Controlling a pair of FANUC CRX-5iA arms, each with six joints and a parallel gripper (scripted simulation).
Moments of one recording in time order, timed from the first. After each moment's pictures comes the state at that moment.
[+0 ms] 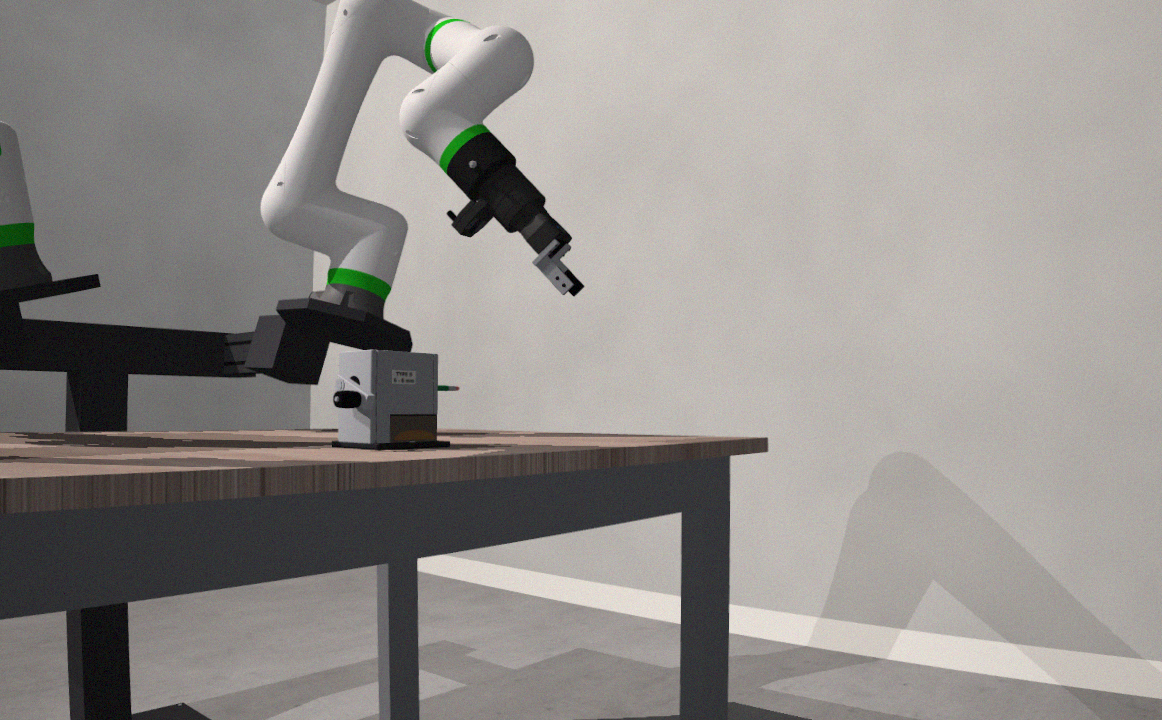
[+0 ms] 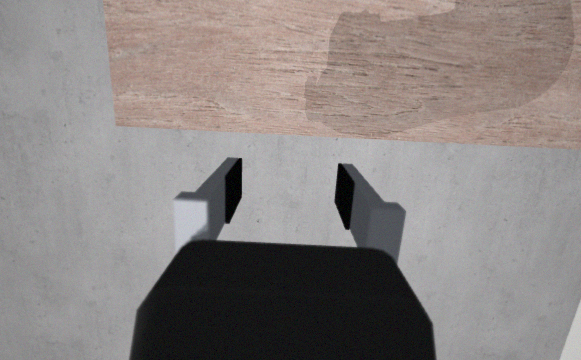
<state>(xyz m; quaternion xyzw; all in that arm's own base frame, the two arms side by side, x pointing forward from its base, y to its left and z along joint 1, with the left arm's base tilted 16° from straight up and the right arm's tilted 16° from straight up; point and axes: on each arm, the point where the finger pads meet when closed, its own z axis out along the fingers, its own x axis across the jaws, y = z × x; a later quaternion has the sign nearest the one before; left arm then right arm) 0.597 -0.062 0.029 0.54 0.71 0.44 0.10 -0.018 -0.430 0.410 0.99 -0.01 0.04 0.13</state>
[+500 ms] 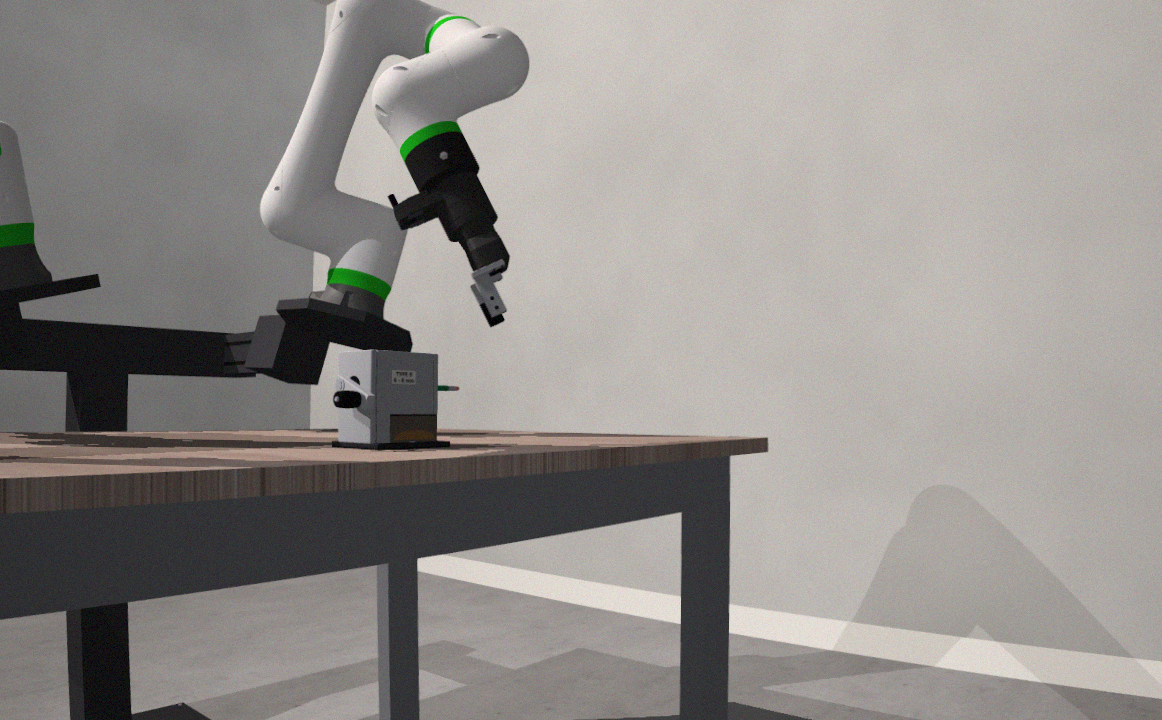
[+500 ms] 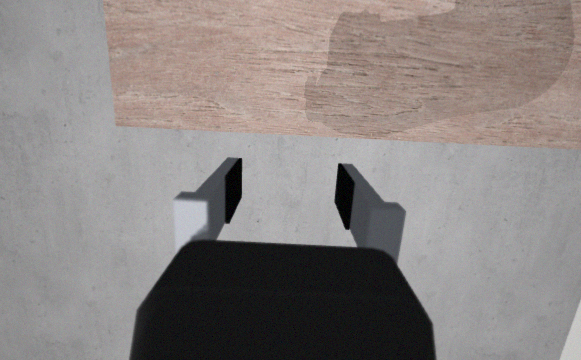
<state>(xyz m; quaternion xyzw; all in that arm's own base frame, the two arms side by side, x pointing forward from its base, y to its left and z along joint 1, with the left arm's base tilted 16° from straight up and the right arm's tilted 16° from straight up) 0.568 -0.163 -0.049 0.36 0.87 0.32 0.11 -0.018 -0.430 0.410 0.99 -0.01 0.04 0.13</state>
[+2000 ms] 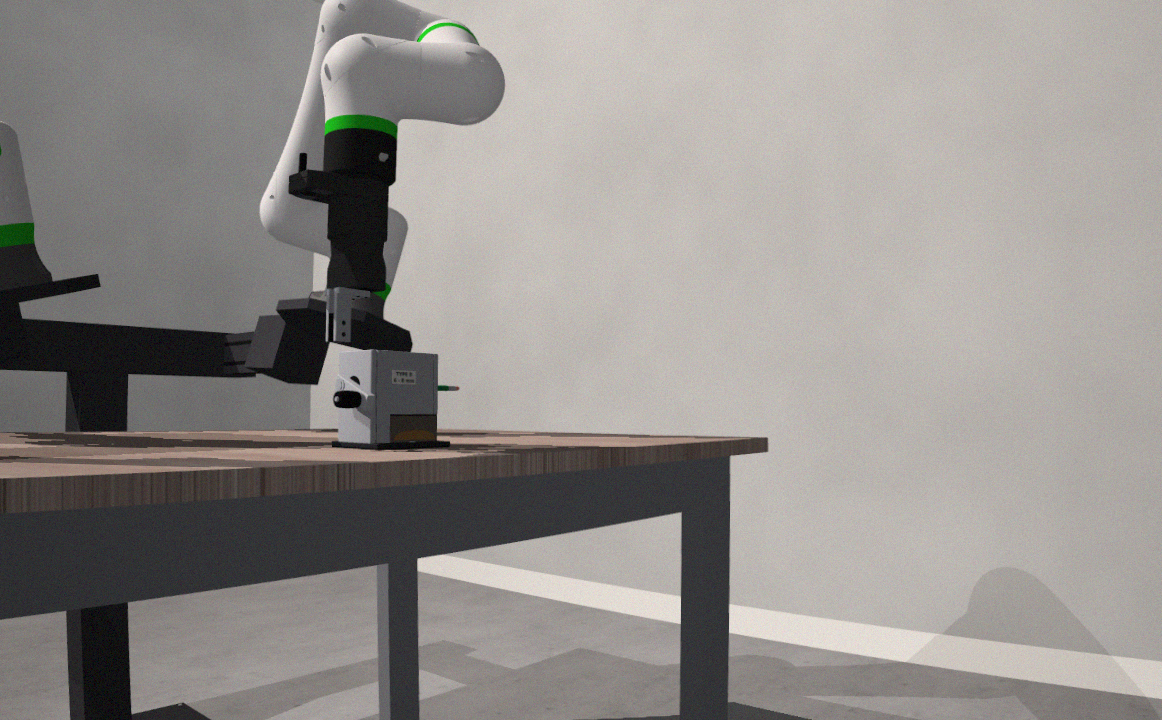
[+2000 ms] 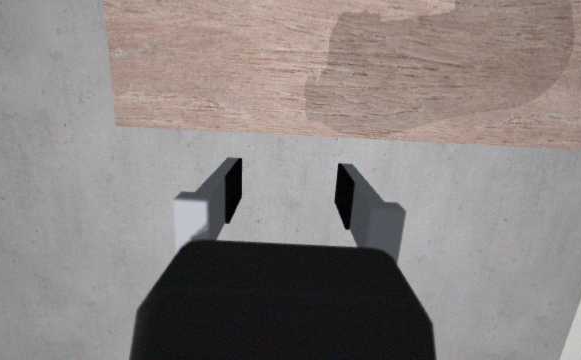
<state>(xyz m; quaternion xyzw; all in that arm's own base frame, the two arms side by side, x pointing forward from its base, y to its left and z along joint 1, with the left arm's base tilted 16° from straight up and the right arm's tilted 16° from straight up) 0.508 -0.352 -0.146 0.01 0.99 0.14 0.02 -0.018 -0.430 0.410 0.99 -0.01 0.04 0.13</state>
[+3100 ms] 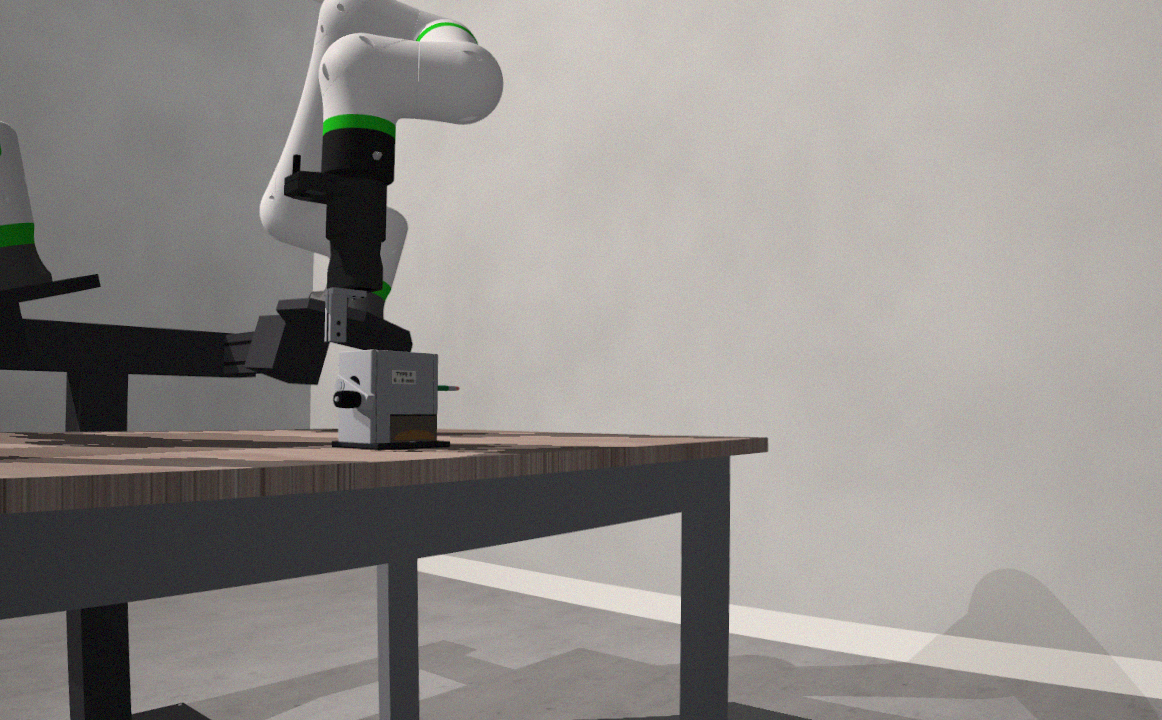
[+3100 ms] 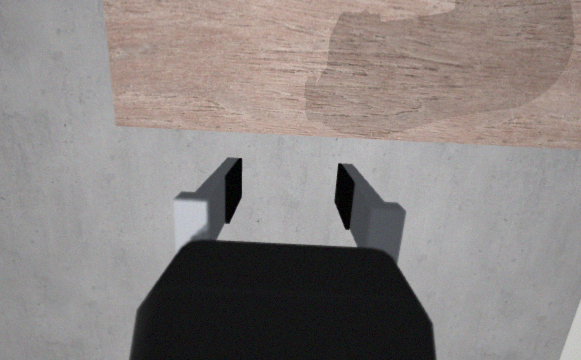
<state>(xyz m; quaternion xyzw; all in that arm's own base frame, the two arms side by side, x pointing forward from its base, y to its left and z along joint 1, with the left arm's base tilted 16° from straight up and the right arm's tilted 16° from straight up) 0.505 -0.354 -0.146 0.07 0.99 0.14 0.01 -0.018 -0.430 0.410 0.99 -0.01 0.04 0.13</state>
